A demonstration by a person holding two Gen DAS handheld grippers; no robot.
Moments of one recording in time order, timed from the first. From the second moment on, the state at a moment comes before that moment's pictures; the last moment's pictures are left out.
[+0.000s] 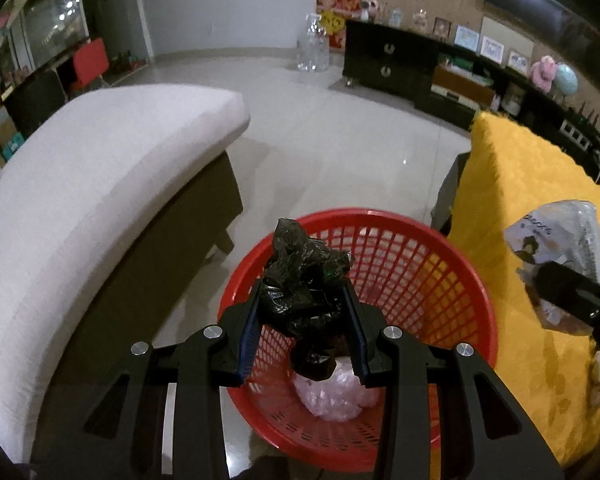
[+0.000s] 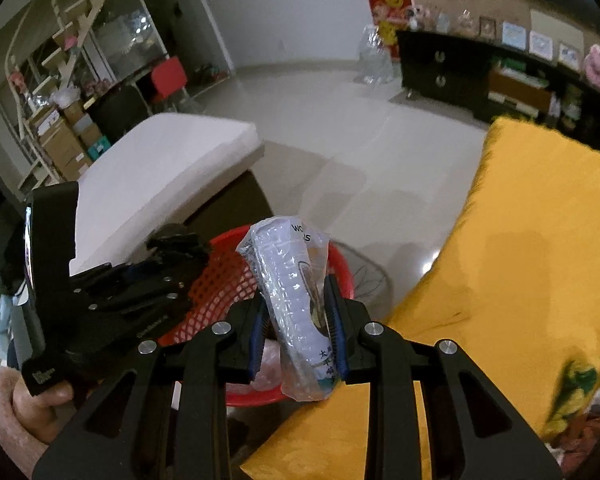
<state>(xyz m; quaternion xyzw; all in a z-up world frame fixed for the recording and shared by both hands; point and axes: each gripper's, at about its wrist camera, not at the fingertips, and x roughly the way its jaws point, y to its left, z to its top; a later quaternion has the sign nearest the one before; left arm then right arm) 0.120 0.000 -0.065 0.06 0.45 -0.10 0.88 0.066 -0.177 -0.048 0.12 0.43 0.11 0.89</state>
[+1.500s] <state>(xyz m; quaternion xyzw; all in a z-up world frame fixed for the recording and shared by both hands) 0.081 -0.057 -0.020 0.06 0.38 -0.19 0.90 -0.041 -0.311 0.021 0.13 0.32 -0.10 0.93</state>
